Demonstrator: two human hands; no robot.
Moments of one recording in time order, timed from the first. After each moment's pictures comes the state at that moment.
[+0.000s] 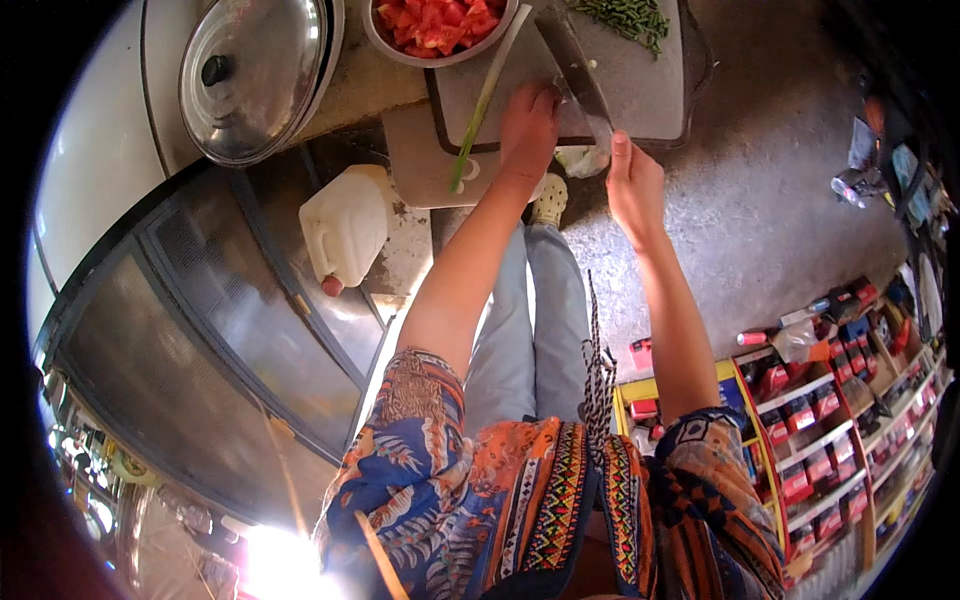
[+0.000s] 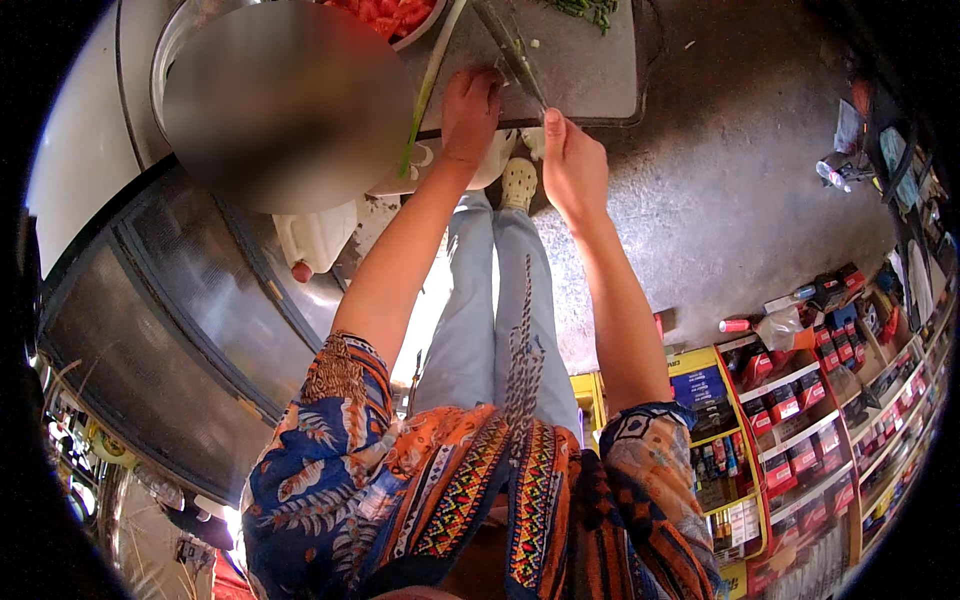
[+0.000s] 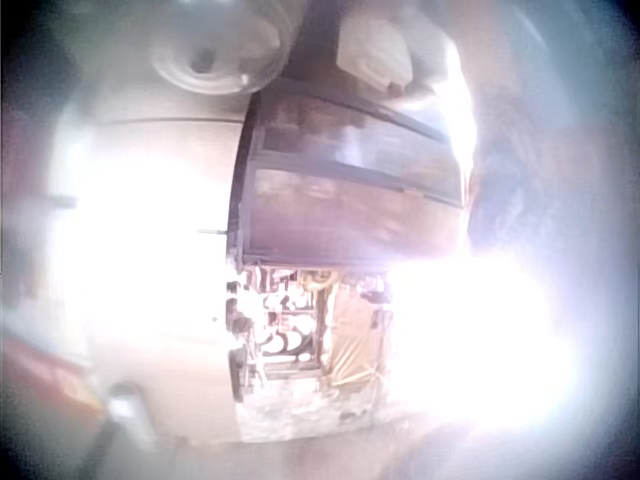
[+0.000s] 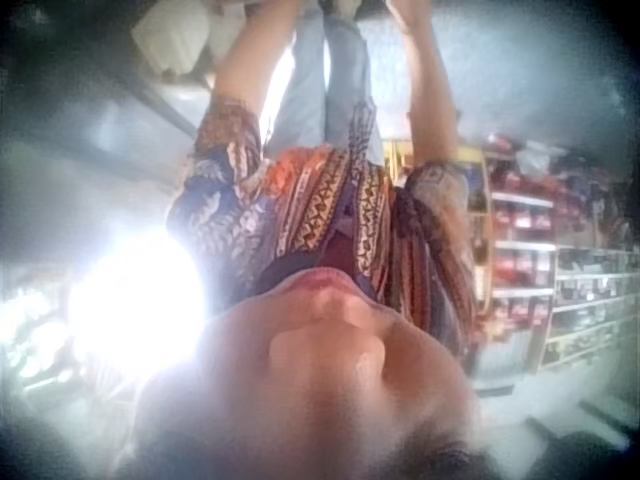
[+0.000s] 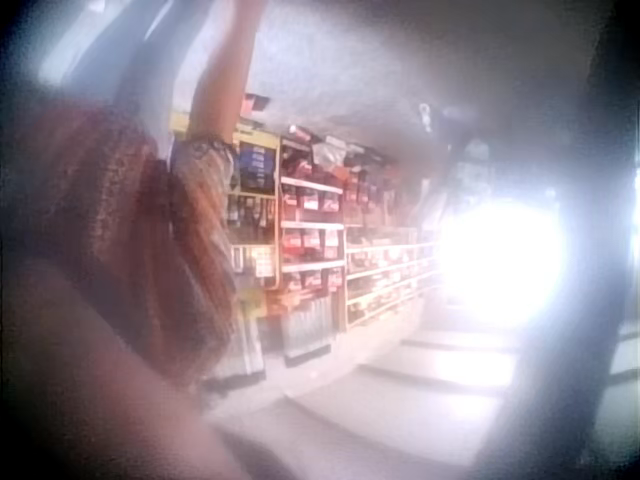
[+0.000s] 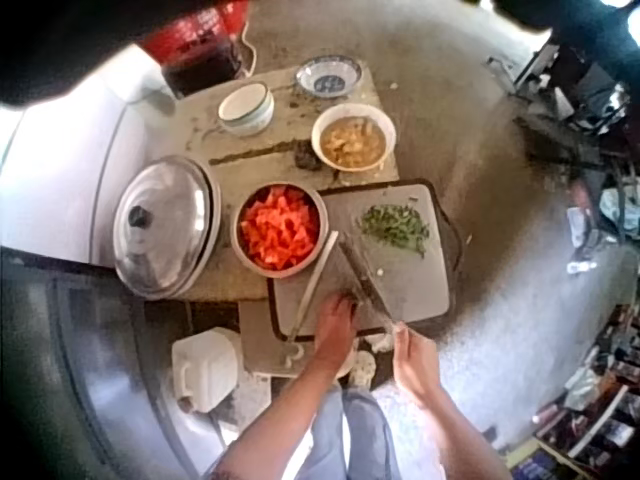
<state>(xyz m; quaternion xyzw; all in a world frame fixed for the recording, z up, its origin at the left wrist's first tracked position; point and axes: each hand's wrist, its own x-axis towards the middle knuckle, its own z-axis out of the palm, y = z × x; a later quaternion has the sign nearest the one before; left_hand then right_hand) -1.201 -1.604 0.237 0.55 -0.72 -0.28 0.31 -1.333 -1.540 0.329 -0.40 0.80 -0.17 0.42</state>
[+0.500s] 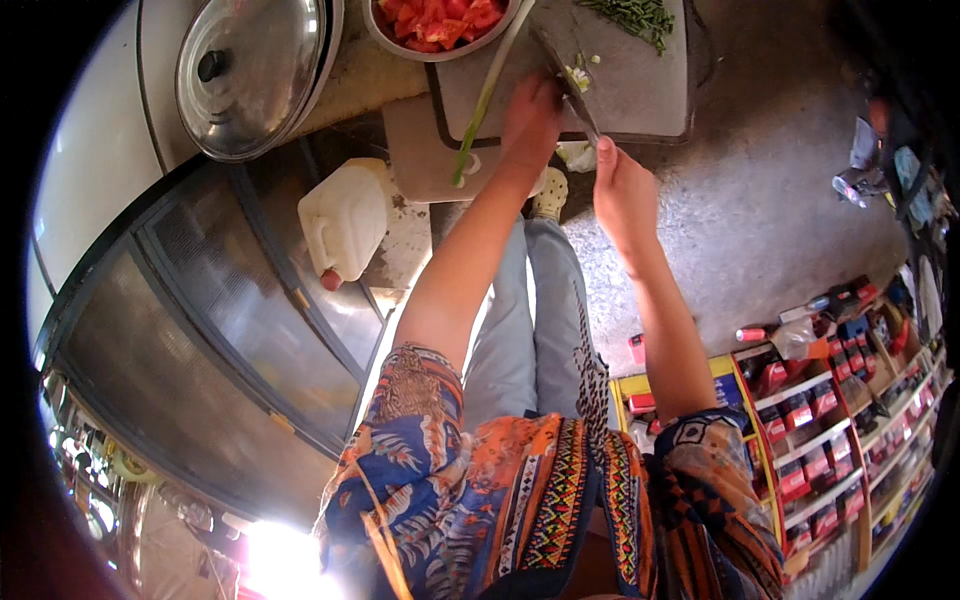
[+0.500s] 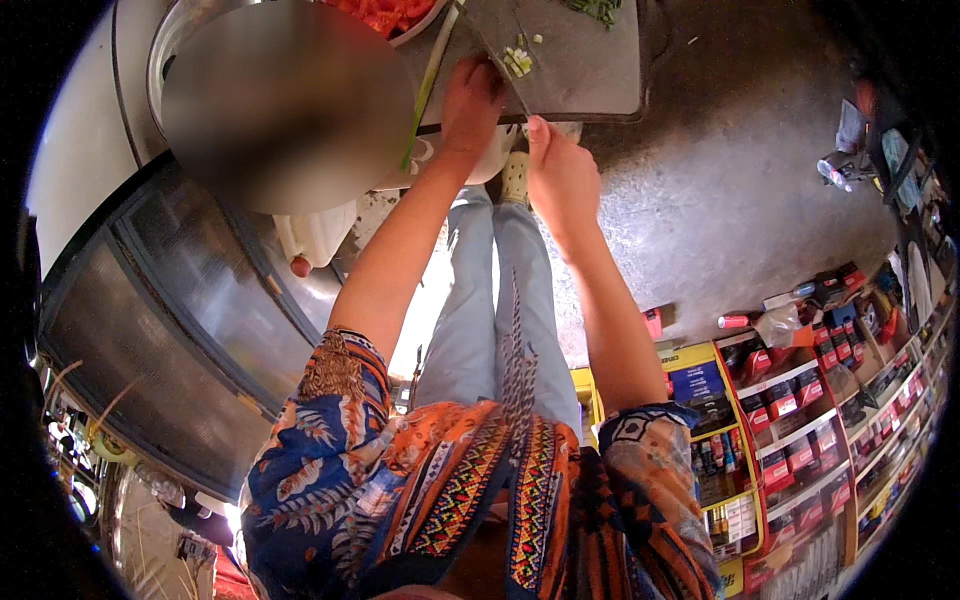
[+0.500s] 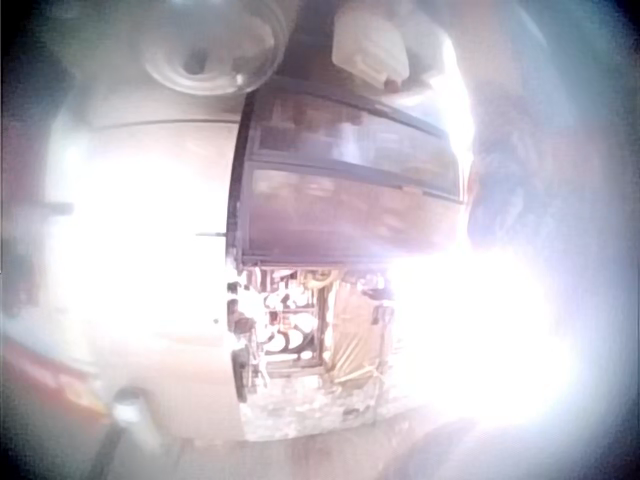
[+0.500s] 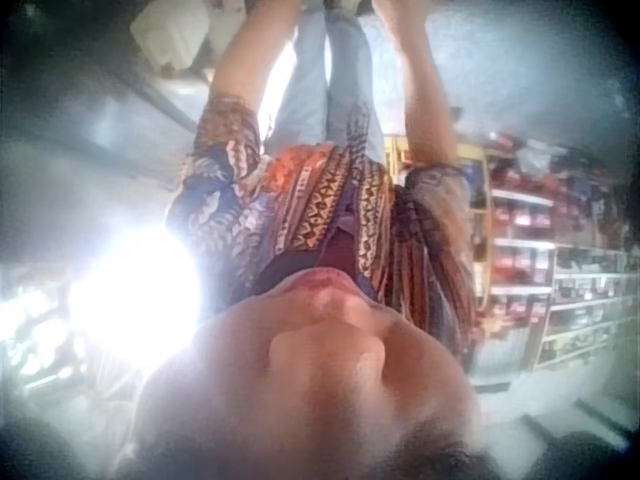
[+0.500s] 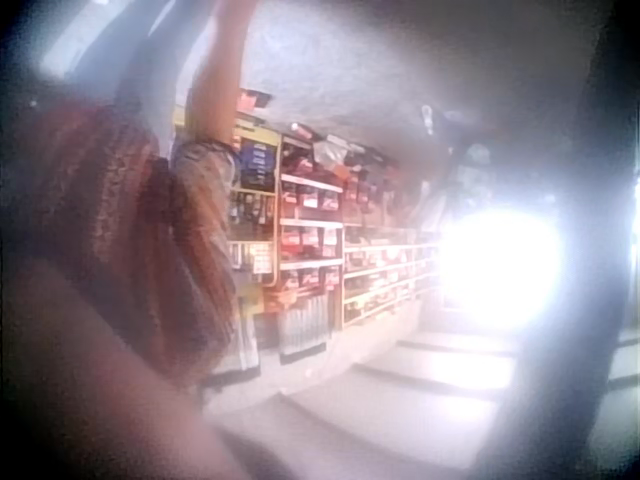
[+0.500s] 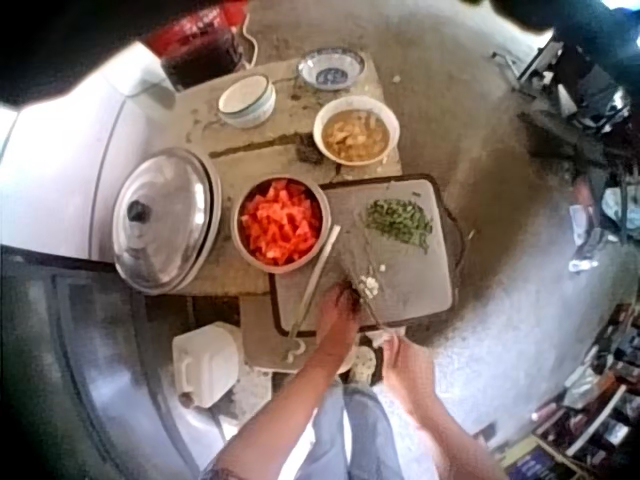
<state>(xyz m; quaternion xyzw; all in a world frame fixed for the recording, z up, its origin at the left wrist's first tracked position) -1.203 -1.607 0.236 0.60 -0.64 -0.39 0.28 -1.313 -1.539 0.342 -0.45 0.81 -0.09 0.37</state>
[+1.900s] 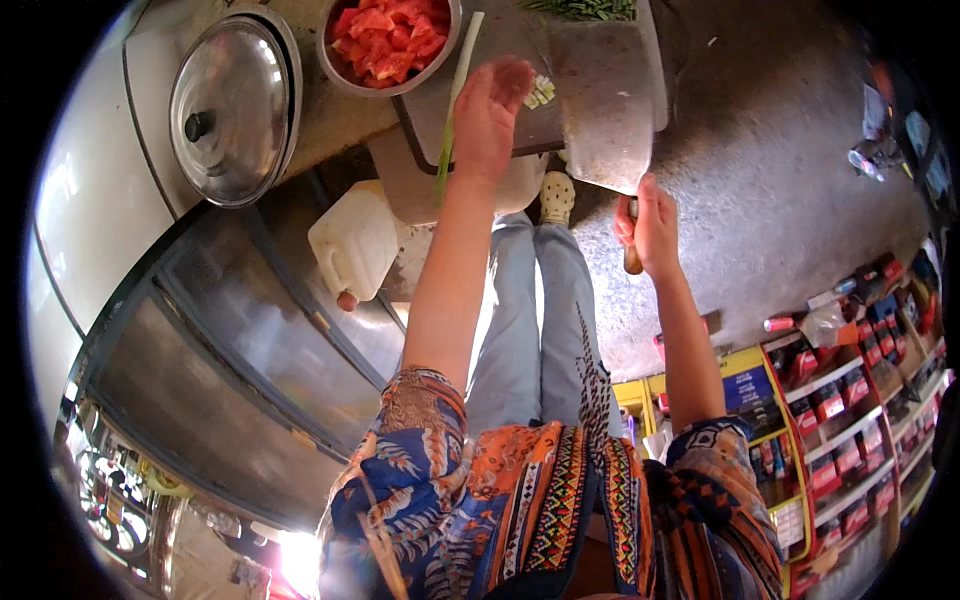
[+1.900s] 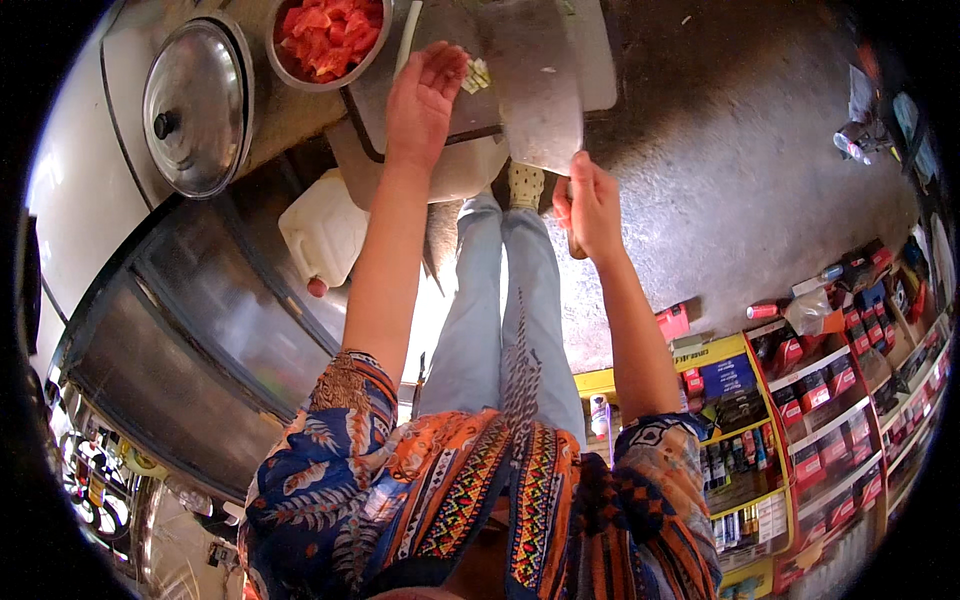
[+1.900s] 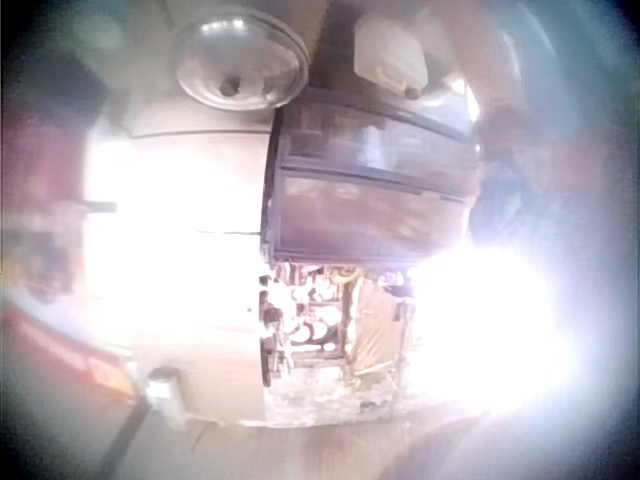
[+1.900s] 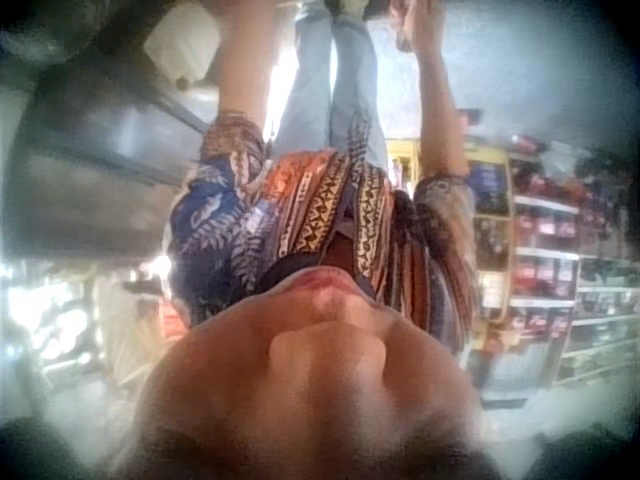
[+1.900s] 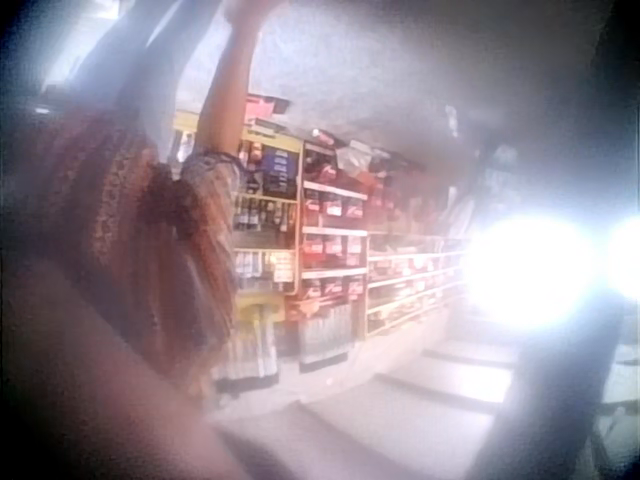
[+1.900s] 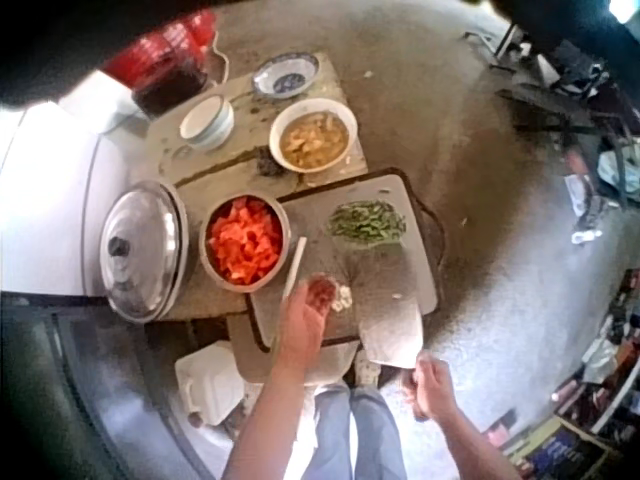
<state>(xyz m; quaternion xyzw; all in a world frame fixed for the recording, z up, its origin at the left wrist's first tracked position) -1.191 -1.638 0.265 0.42 -0.14 -0.77 0.46 -1.361 -1.478 0.325 -0.10 0.62 -0.43 0.65</state>
